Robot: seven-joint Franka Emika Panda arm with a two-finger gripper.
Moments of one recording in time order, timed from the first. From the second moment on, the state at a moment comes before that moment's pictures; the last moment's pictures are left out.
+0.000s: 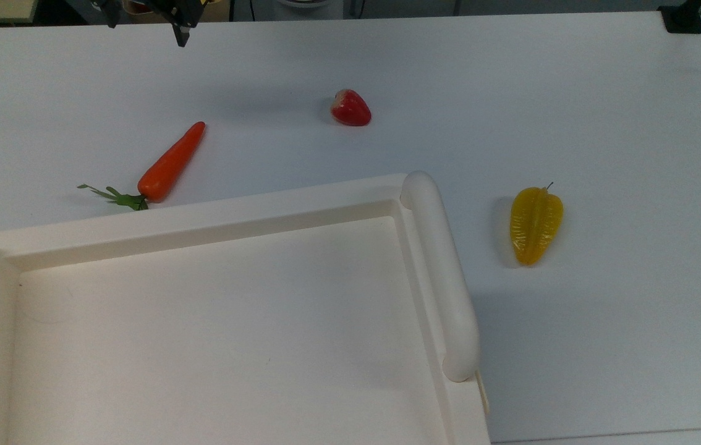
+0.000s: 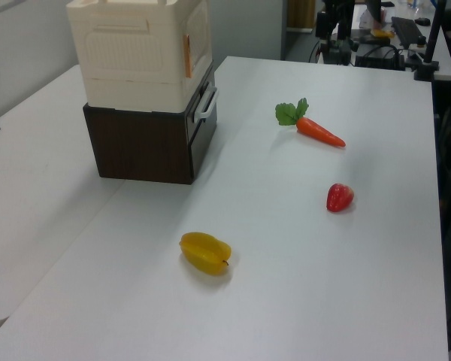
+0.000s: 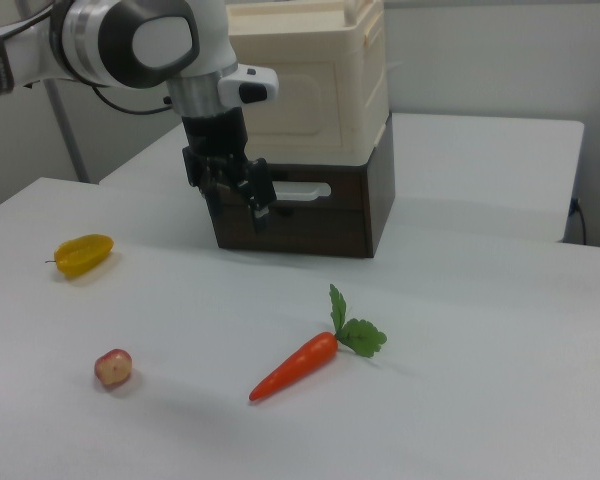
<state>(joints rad) -0.01 0.11 -0.17 -1.52 -0.05 1.63 0.02</state>
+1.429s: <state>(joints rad) -0.01 0.09 -0.19 -1.52 -0.05 1.60 -0.04</state>
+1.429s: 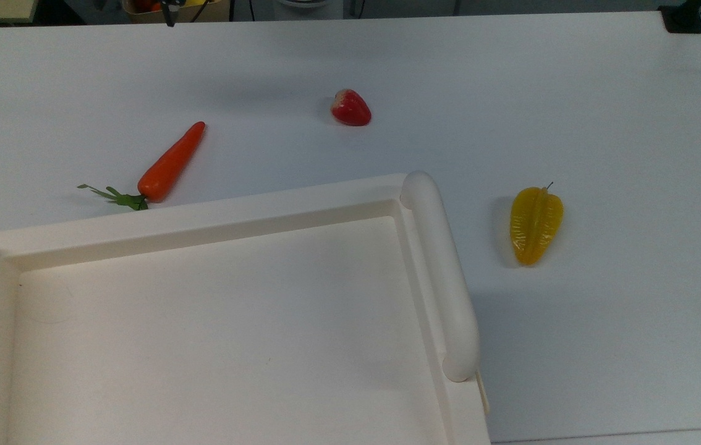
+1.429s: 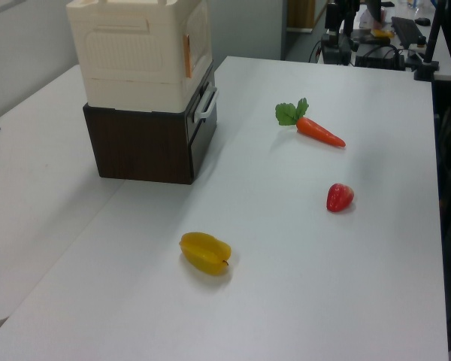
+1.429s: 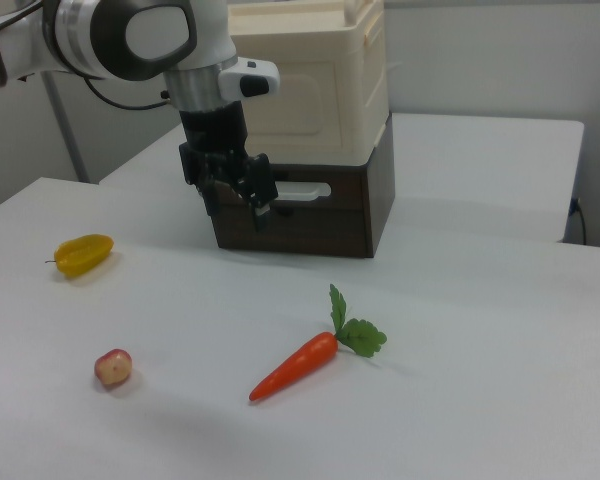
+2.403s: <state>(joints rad) -0.01 0.09 -0.19 -1.52 -0.05 1.58 -0.05</state>
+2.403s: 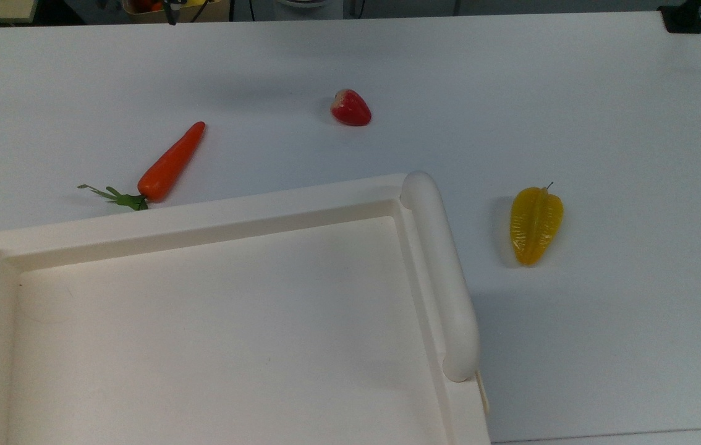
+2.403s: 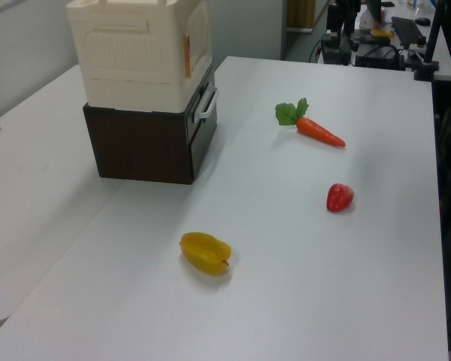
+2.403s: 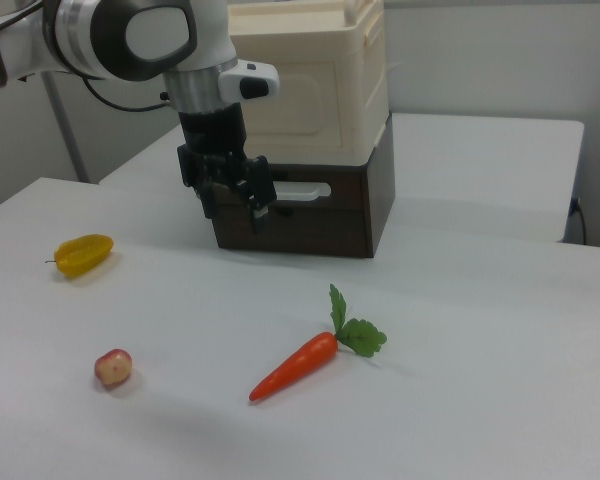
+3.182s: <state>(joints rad) -0.01 0.08 -0.19 -1.52 -0.04 1.58 -0.08</state>
